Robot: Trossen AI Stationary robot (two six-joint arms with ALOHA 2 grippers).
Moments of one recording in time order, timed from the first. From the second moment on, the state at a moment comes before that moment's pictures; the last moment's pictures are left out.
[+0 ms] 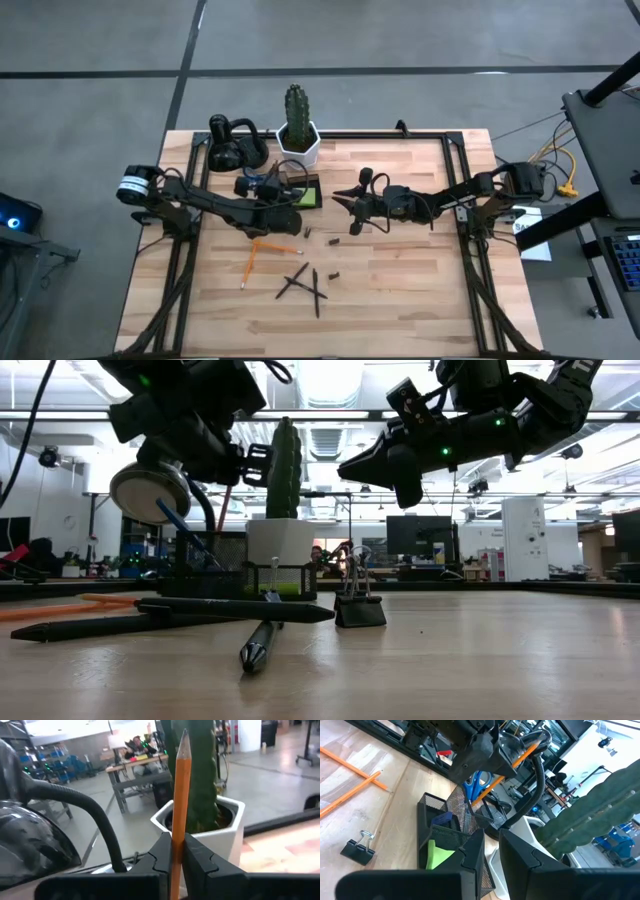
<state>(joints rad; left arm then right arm) -0.10 1.57 0.86 -0.29 -1.49 -0.89 -0.02 1.60 0.60 0.87 0.28 -0.59</state>
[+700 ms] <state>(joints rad) -0.09 1.57 0.86 -0.29 -1.38 -0.80 -0.02 1.60 0.60 0.87 0.28 -0.59</state>
